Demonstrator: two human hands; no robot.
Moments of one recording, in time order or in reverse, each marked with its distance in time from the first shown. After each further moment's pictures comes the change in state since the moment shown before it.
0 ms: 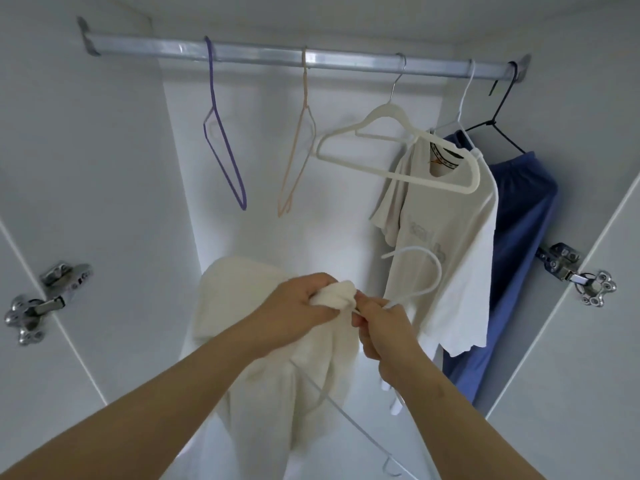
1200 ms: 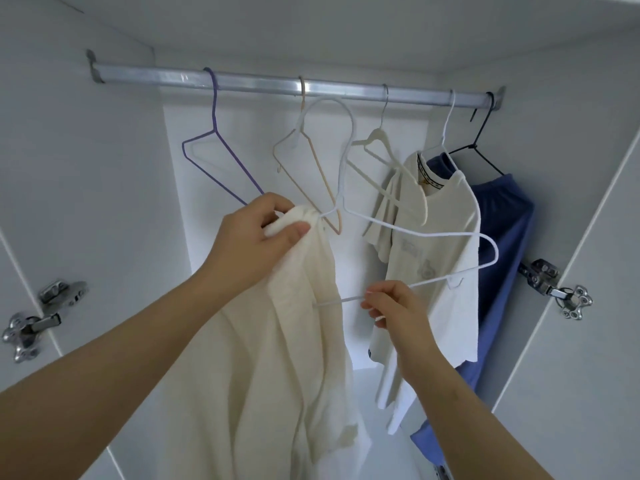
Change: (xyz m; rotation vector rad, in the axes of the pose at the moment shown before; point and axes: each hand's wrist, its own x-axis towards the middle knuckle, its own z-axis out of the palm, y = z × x) left_hand 0.019 0.043 -0.060 0.093 0.535 0.326; right_hand -0.009 -0.030 -0.021 0.026 0.030 -0.303
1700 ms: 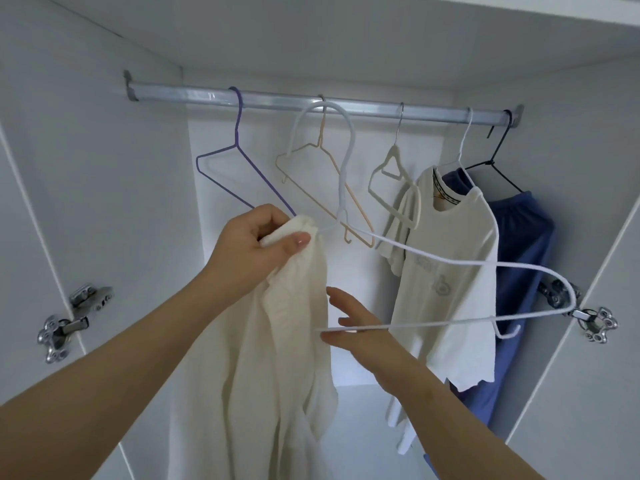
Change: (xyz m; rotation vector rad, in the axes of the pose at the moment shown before) left_hand -0.003 0.006 -0.023 -0.196 0.015 -0.012; right_hand 0.004 0.009 0.036 -0.199 -0.503 0.033
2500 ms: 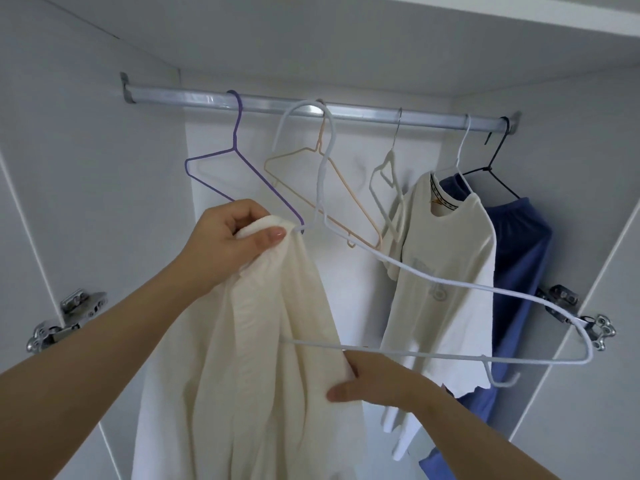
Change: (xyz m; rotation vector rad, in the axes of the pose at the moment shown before) left_hand 0.014 -0.004 -0.026 -0.014 -0.039 0.024; right_hand -0.001 0.026 -0.020 -0.461 -0.300 0.138
